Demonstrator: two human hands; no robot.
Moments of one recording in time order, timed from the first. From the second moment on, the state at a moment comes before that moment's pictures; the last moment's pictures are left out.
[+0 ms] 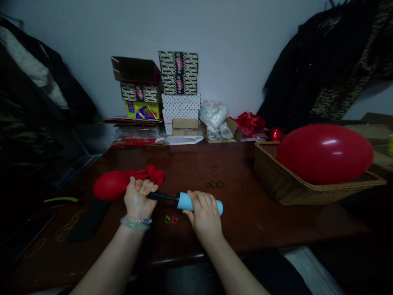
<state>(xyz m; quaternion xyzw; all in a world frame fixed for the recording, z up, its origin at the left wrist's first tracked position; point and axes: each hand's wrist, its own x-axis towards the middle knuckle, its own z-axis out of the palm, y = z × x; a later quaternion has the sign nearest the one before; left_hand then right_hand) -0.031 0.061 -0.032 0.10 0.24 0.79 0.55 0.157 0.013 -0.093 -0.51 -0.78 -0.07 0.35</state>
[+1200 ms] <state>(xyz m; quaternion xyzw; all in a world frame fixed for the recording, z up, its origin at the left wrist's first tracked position) -0.002 0.054 -0.045 0.10 0.24 0.76 0.59 0.150 0.001 -0.105 -0.50 -0.78 -0.05 0.37</state>
